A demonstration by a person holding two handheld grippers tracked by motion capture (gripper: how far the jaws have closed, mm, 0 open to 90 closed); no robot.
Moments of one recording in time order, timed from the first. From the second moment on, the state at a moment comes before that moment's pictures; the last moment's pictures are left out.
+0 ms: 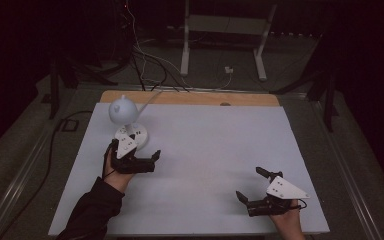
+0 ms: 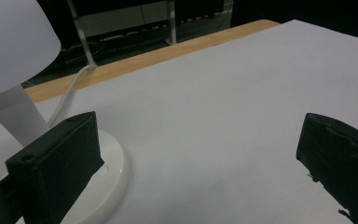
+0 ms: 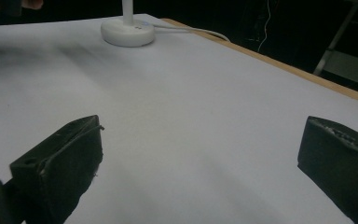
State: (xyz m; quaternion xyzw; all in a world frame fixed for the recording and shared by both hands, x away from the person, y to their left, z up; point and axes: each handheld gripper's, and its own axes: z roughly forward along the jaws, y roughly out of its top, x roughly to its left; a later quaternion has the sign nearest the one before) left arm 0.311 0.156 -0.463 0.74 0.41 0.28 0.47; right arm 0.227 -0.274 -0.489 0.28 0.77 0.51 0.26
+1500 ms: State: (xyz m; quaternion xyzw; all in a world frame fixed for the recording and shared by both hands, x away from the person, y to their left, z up) left arm 0.353 0.158 -0.486 0.71 0.52 0.32 0.36; right arm 0.227 -0.276 -0.489 0.28 0.77 0.52 0.25
